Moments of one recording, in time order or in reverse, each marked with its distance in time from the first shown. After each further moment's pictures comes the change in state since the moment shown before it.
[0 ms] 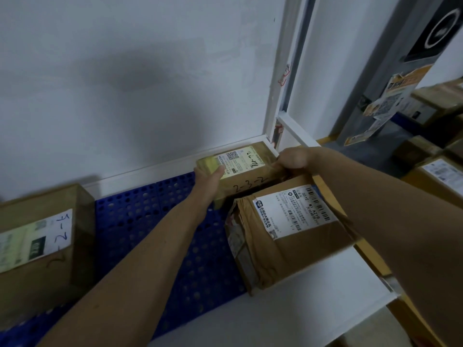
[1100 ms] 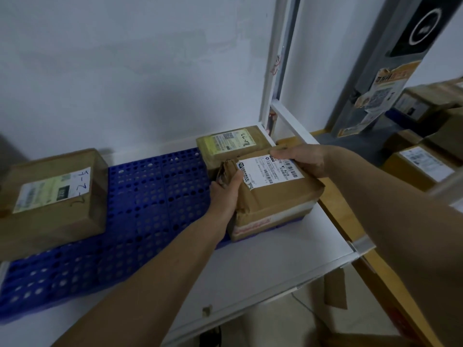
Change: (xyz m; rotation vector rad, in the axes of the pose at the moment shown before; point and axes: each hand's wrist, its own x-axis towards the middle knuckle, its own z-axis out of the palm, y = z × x) left_hand -0.129 -0.037 0.059 -0.177 0.036 -0.046; right_hand -0.091 0.051 0.020 0.558 -0.219 -0.068
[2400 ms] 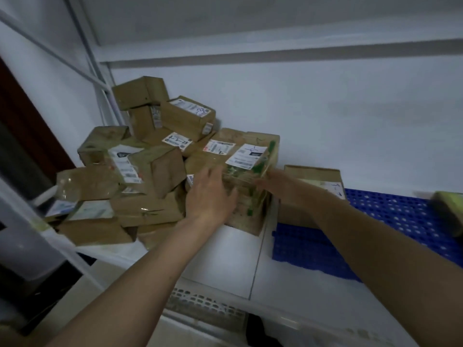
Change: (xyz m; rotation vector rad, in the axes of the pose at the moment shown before) left_hand -0.244 0.015 -0.461 1.007 1.030 0.411; right_hand -0.045 -0.197 0.536 -0.498 -0.250 -0.697
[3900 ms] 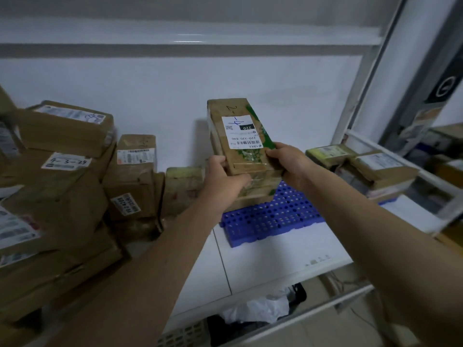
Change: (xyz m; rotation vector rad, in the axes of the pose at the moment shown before) left_hand 0.018 0.051 0.023 -1.004 -0.712 0.087; right_hand -0.082 0.008 -0.029 0.662 0.806 0.216
